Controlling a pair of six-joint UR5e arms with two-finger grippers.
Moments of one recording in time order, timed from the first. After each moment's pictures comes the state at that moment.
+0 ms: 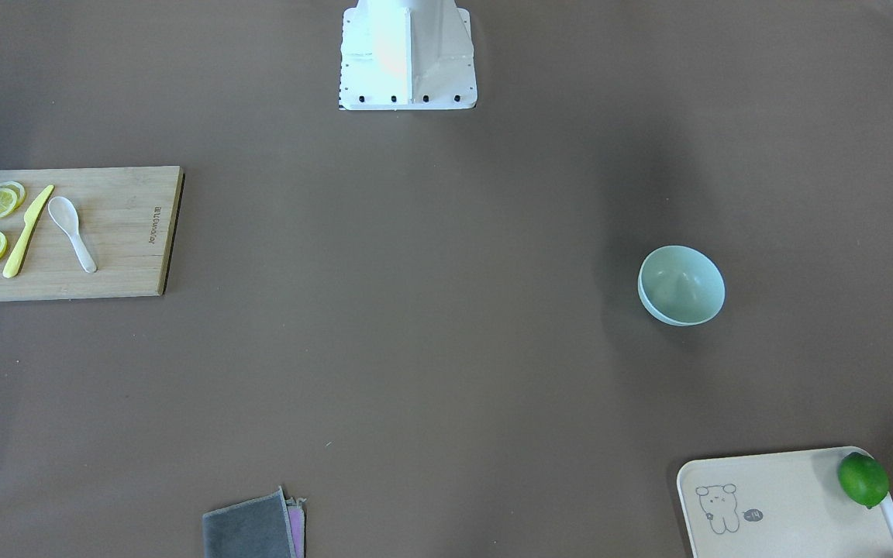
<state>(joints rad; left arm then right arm) -1.54 -1.49 -1.73 -1.91 -2.31 -0.25 1.58 -1.64 1.71 -1.76 2.44 -0.09</state>
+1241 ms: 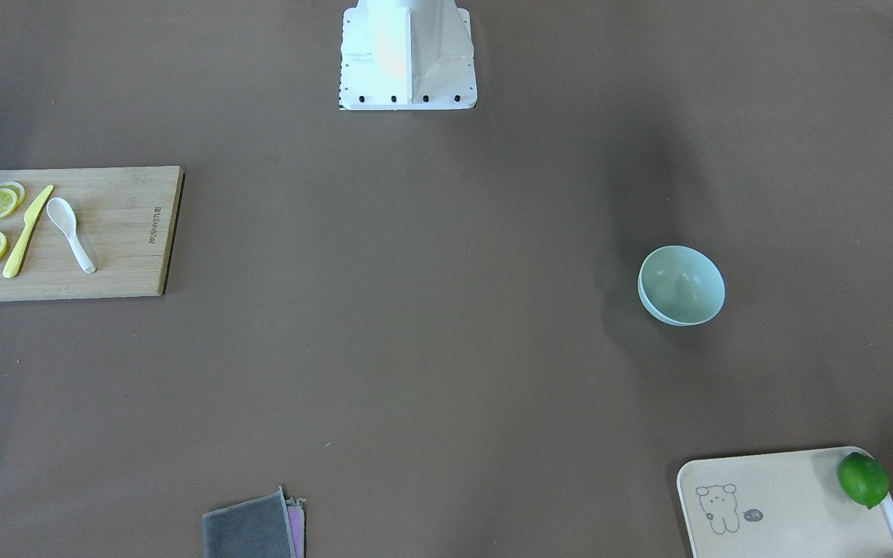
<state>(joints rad) -1.54 -1.49 -1.71 -1.91 -2.31 -0.25 1.58 -1.64 1.71 -1.76 2.44 -0.09</state>
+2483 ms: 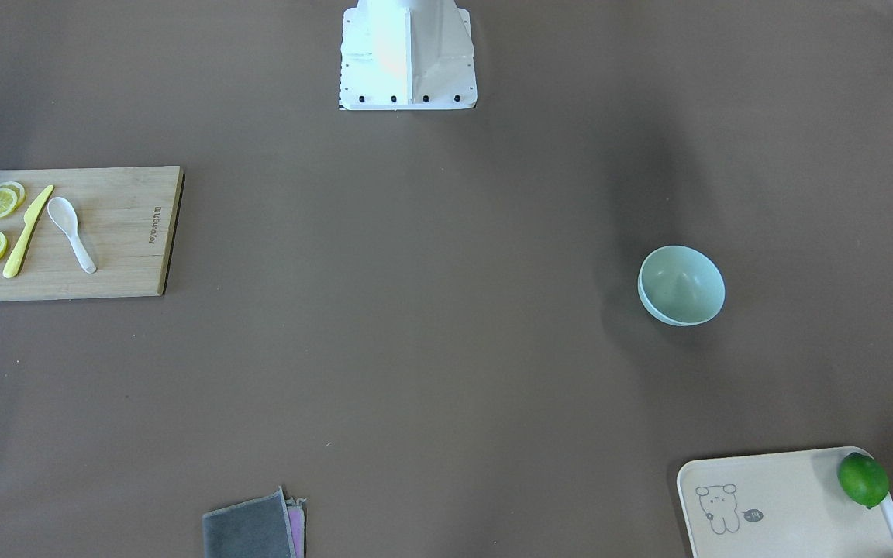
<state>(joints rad) -1.54 -1.50 -1.71 -1.91 -2.31 -0.25 1.58 -1.64 1.69 -1.76 2.44 -0.09</state>
